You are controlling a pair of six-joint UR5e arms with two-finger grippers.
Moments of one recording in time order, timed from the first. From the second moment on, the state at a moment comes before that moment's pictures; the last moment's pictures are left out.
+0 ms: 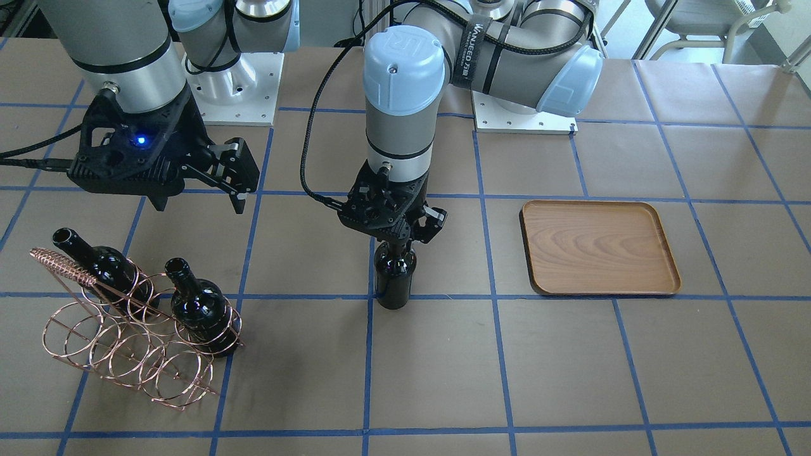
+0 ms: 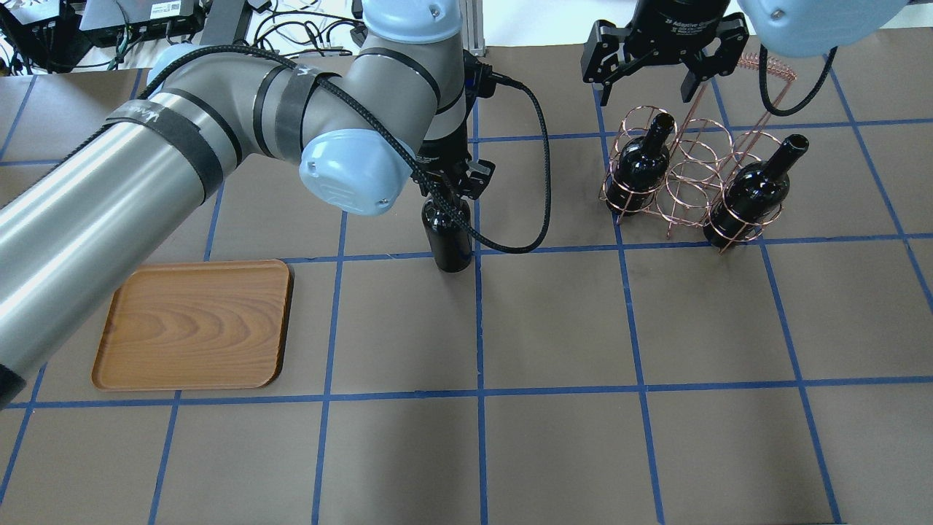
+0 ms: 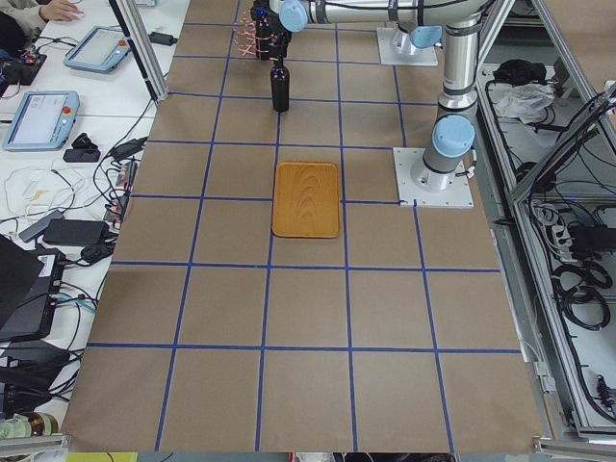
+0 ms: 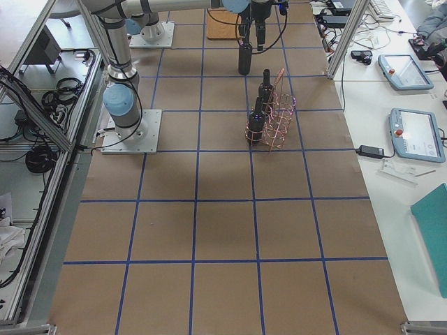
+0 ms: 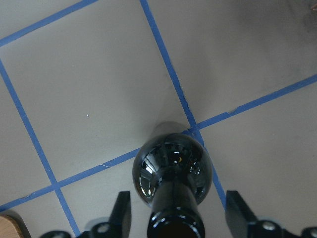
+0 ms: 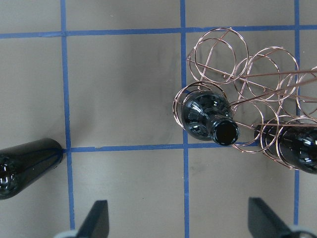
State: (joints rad) left arm -1.93 -1.88 -1.52 -1.25 1.61 0.03; right arm 1.65 -1.41 1.38 -1.63 -1.59 0.10
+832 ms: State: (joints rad) left arm -1.85 -1.82 -1.52 -1.32 1.63 0.03; right arm 1.65 -1.41 1.38 -1.63 -1.59 0.10
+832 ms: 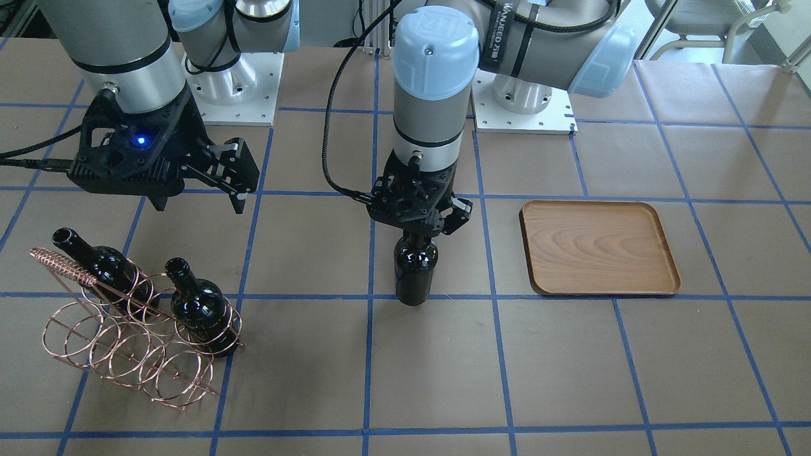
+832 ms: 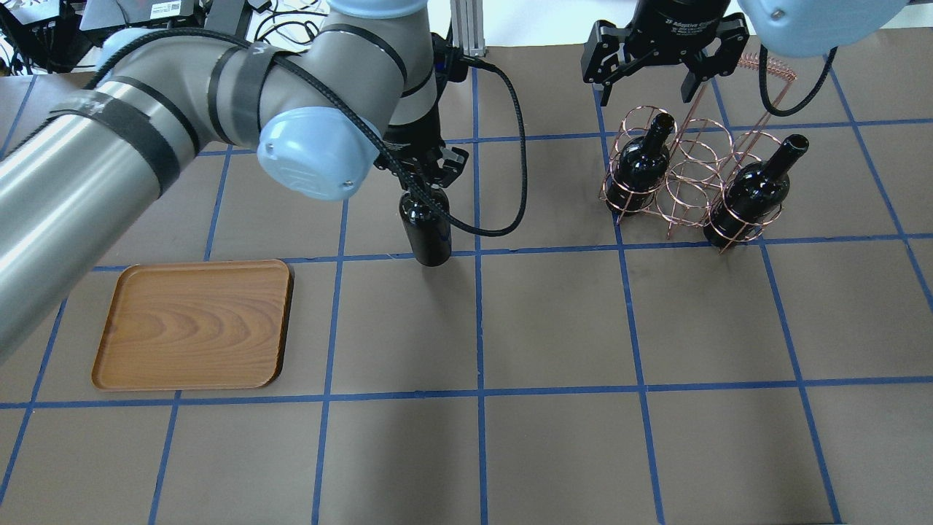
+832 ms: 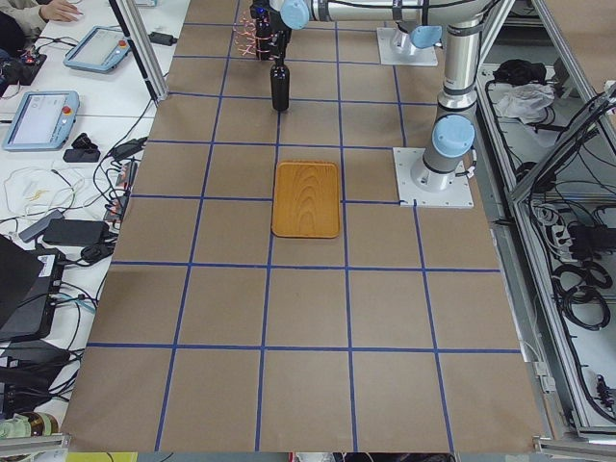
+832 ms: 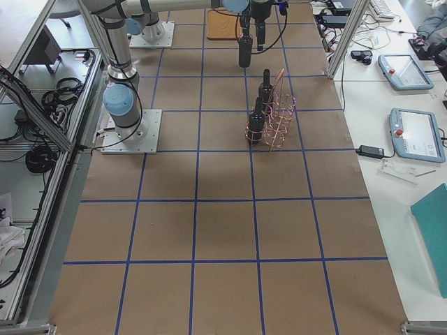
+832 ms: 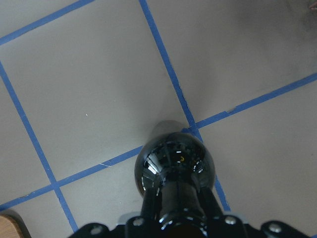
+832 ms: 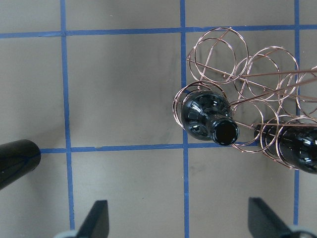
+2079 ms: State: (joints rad) left arm -1.23 -1.54 -1.76 -1.38 1.64 0.59; right arm 1.65 -1.41 1.38 -1.63 -1.59 0.10
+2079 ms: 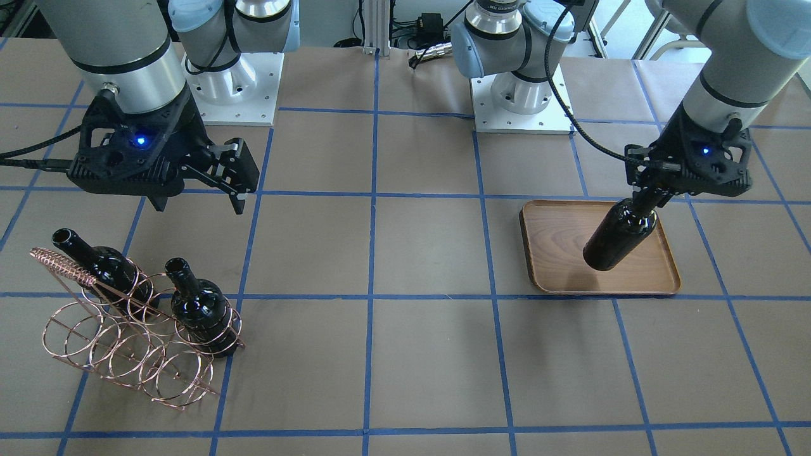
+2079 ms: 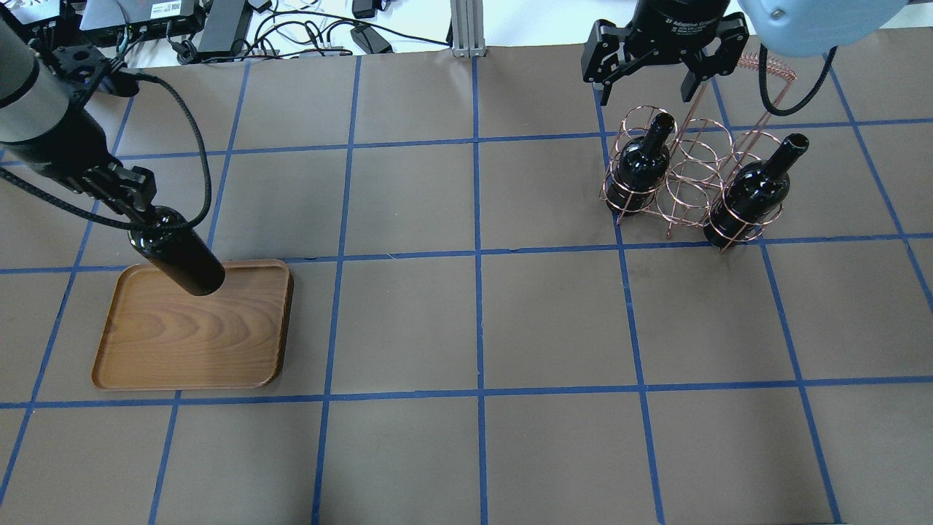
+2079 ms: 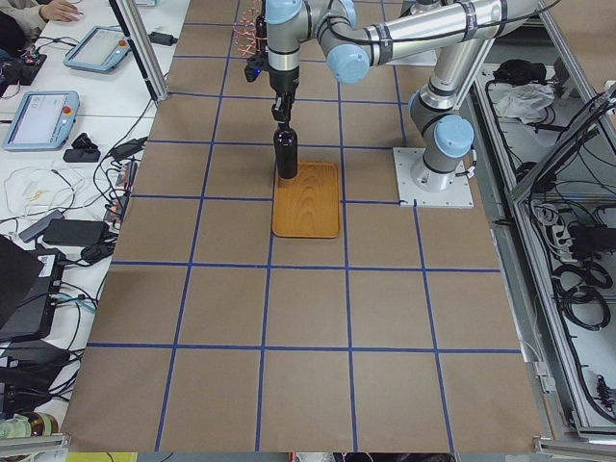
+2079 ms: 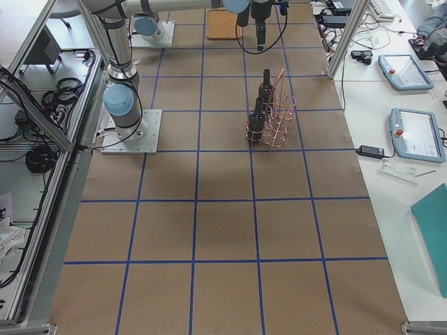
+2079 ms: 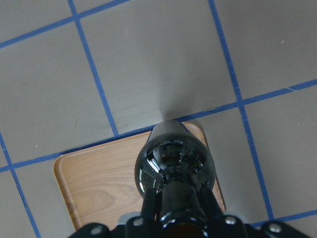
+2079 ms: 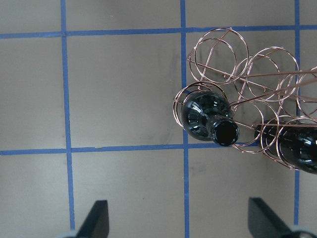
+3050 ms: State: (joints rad) left arm -1.07 -1.54 -1.82 -1.38 1.56 0.70; right arm 1.65 -1.41 1.38 -1.63 -1.59 0.10
